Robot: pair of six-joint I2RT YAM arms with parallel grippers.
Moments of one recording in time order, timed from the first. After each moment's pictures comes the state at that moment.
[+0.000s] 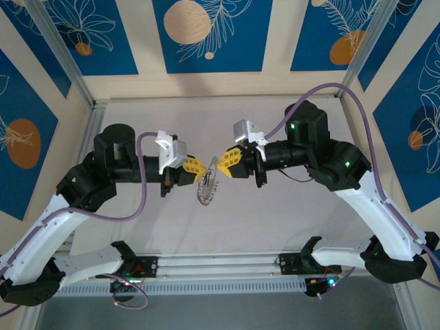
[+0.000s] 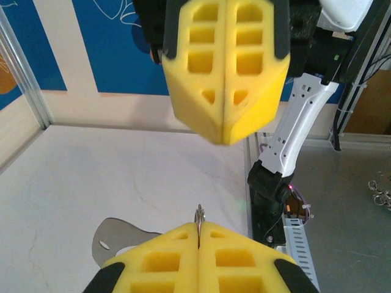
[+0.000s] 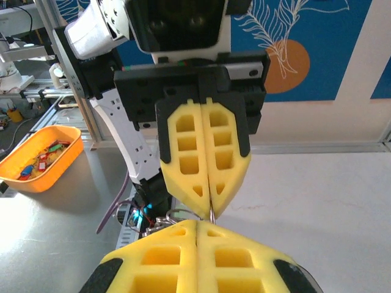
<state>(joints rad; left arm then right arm) -0.79 1.00 1.42 -0.70 0.63 0.19 0.81 1.17 1.66 -0.83 -0.74 -0.22</state>
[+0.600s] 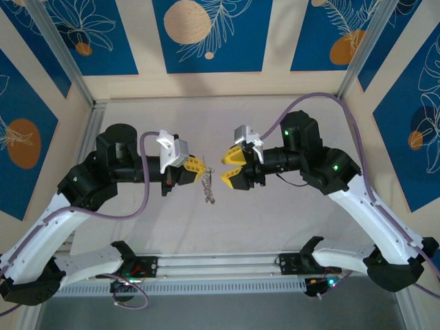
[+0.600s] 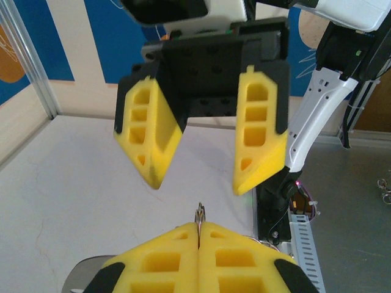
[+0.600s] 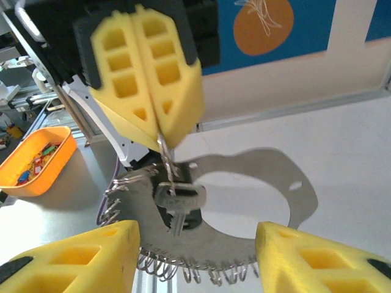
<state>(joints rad) -0.79 1.01 1.42 -0.71 0.60 0.19 0.72 1.10 1.42 -0.74 -0.76 -0.12</state>
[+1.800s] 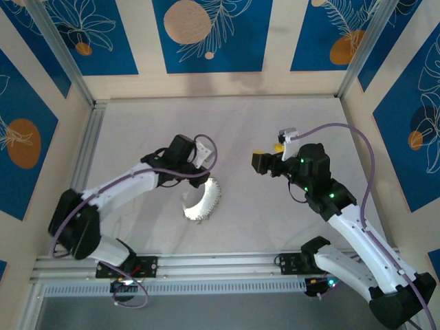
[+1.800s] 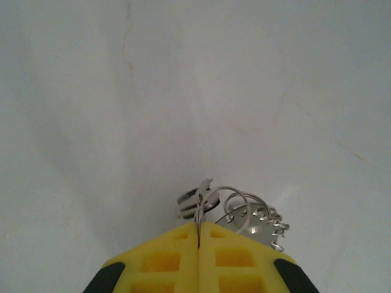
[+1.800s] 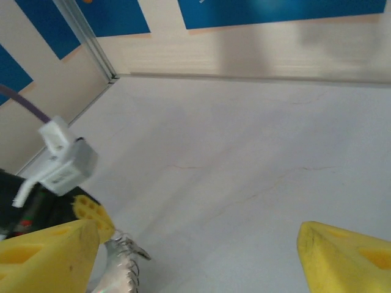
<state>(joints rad) -0.65 1.52 1.06 -0.47 0.26 -0.05 0.47 0.81 0.80 -0.33 -0.10 0.26</state>
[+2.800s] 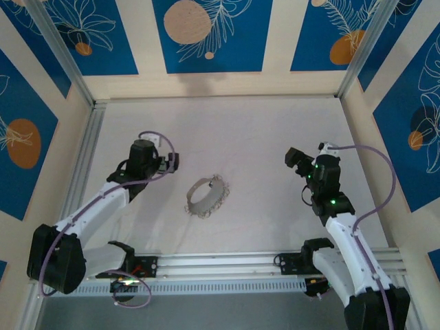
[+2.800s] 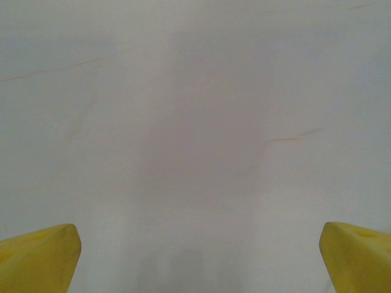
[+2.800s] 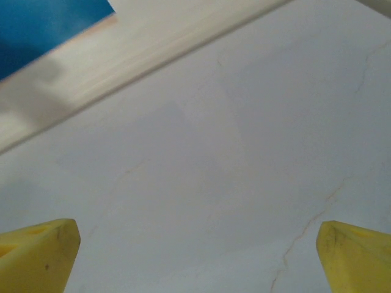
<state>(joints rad) -0.36 1.18 0.72 -0.20 -0.24 -0.21 0.09 0.81 0.50 -0.13 0.12 0.48</state>
